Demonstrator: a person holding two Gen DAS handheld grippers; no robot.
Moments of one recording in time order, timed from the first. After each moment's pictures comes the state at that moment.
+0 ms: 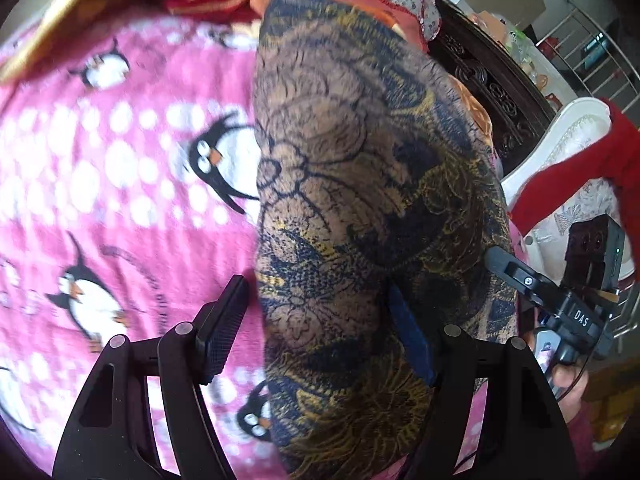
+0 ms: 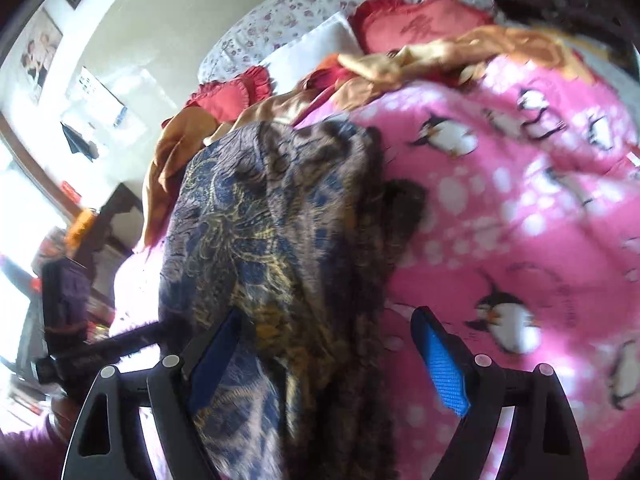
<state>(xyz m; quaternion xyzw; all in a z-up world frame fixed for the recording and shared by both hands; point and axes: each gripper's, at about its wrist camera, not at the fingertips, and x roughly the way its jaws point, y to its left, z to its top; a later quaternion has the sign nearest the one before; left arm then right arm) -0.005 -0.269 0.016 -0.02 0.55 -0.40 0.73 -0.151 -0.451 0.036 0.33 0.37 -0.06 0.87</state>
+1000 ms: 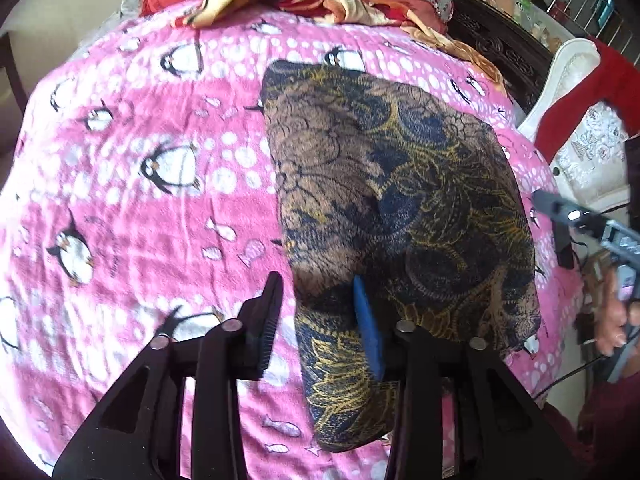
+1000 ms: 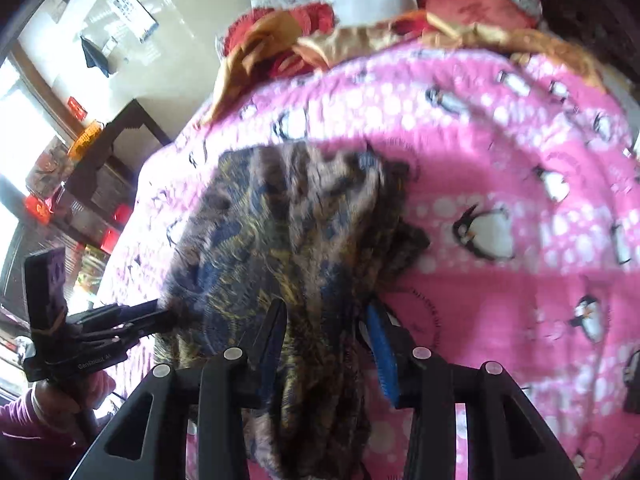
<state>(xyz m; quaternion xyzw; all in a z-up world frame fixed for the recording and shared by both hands) -0.135 -0.118 0.060 0.09 0.51 -0.33 0.79 -0.216 -0.293 0.088 0.23 0.45 -0.04 0.86</state>
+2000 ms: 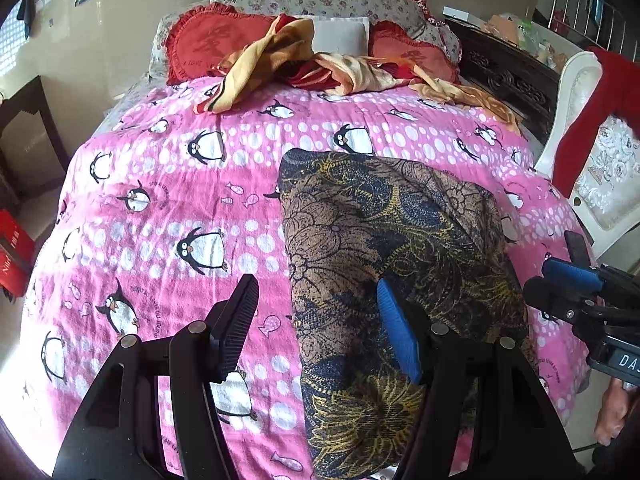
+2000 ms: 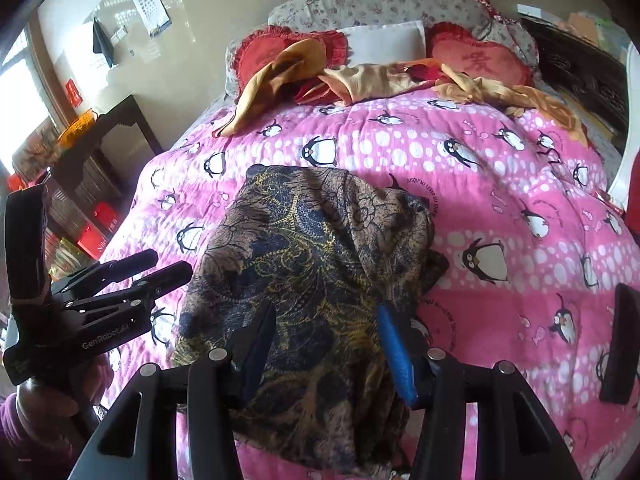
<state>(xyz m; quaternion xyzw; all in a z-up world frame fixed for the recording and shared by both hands) -0.136 -0.132 0.098 0.09 0.42 -0.29 0.86 -0.213 -0.237 0.113 0.17 0.44 -0.08 0.88</state>
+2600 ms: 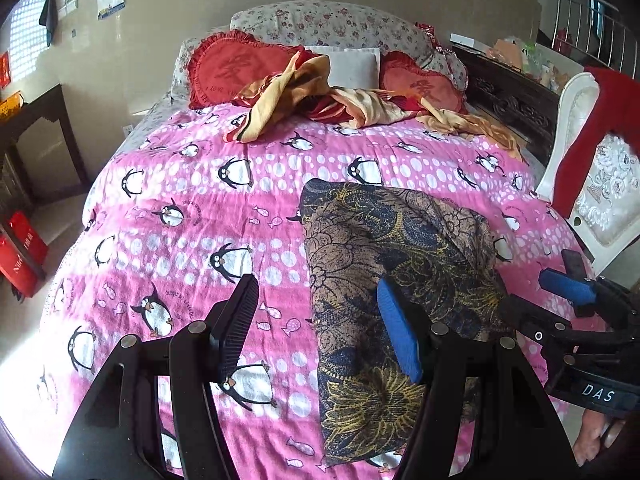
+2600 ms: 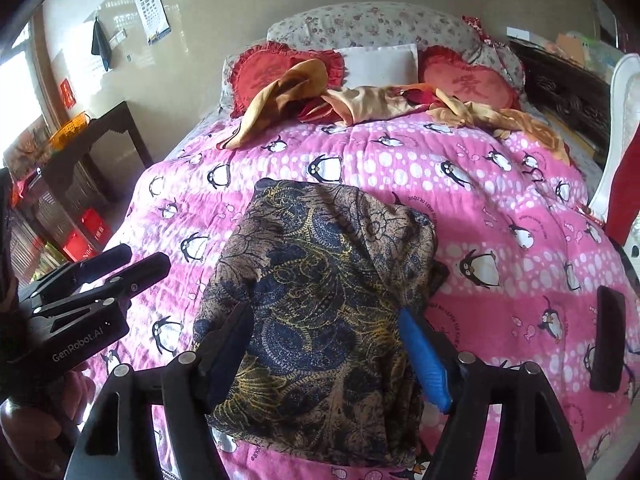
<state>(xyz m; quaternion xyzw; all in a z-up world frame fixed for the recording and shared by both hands) -0.156 -0.106 0.126 0.08 0.38 -0.27 0.88 -0.218 -0.205 0.127 0.13 0.41 -0.12 0.89</state>
